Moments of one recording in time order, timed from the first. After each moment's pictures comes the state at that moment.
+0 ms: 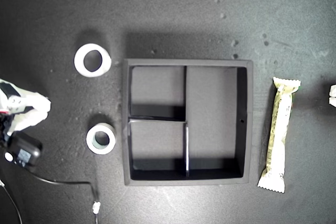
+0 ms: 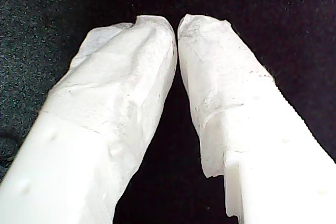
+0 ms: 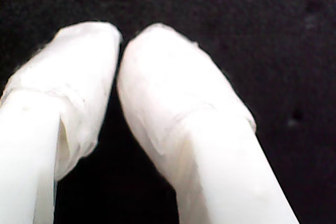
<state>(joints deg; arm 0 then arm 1) 12.3 191.1 176.6 77.9 -77.1 -2.1 191.8 178.3 76.6 101.5</state>
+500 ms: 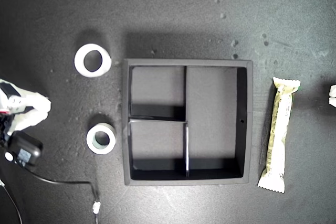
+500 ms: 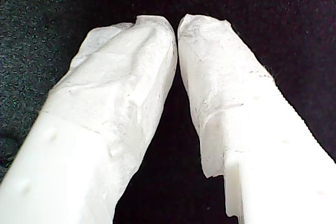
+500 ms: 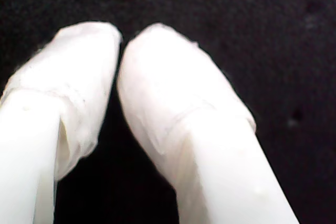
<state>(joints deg) 12.3 191.1 176.6 77.9 -77.1 -2.1 191.8 178.3 76.6 101.5</state>
